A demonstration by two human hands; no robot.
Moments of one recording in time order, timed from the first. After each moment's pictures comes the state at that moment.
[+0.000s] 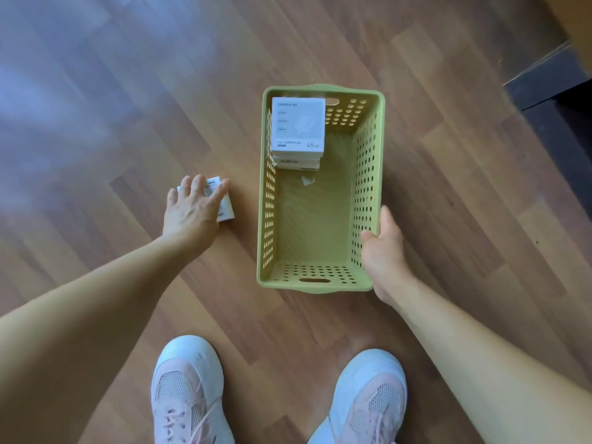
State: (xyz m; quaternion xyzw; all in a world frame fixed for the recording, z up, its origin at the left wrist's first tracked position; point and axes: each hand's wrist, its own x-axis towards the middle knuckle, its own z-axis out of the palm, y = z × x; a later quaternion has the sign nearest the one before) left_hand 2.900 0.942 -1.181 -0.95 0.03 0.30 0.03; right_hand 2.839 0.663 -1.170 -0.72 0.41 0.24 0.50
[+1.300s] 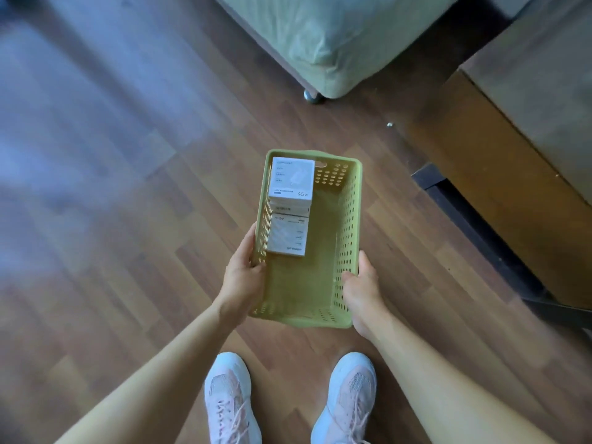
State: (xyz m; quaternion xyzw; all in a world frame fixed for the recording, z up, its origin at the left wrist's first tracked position) left_hand 2.898 0.863 -0.909 -0.71 -0.24 0.29 -0.59; right_hand 2.862 0.688 -0.930 -0.66 0.44 0.22 0.57
